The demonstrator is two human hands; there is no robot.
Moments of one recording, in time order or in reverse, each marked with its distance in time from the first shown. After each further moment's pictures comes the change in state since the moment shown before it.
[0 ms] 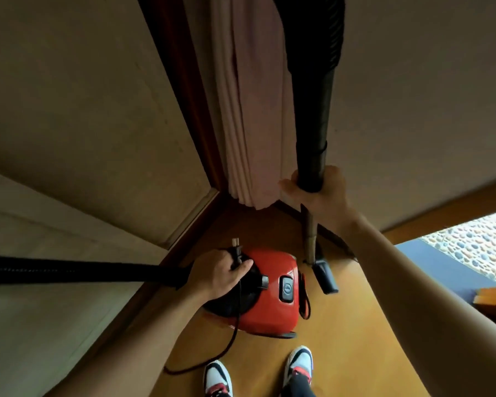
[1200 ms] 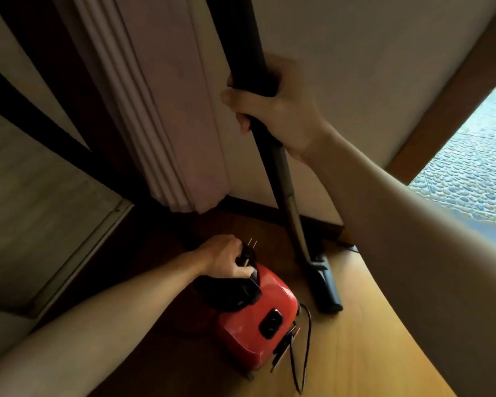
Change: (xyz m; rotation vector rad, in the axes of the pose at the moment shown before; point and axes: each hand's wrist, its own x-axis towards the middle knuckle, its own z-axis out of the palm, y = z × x) left_hand 0.252 -0.082 0.311 0.347 -0.191 0.665; right_hand -0.010 0.254 0.053 0.086 0.133 -0.354
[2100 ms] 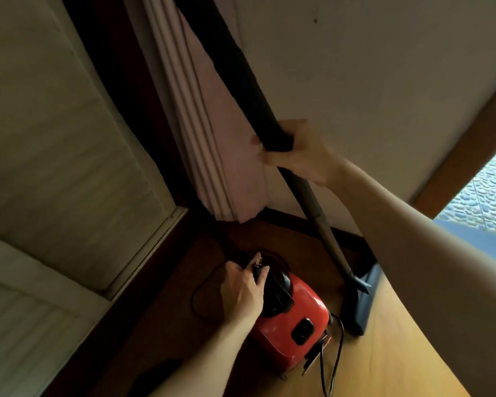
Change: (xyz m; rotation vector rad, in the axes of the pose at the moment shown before) left_hand -0.075 0.043 0.048 -0.238 0.444 -0.800; right_hand -0.003 -0.002 0.016 -0.212 -0.191 0.145
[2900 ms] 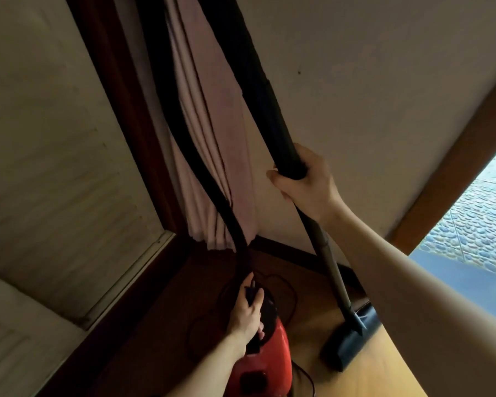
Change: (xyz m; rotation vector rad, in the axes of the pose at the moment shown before) left_hand 0.005 0.031 0.016 -1.075 -0.232 -0.181; right_hand -0.020 -0.006 -0.016 0.018 0.315 -0.068
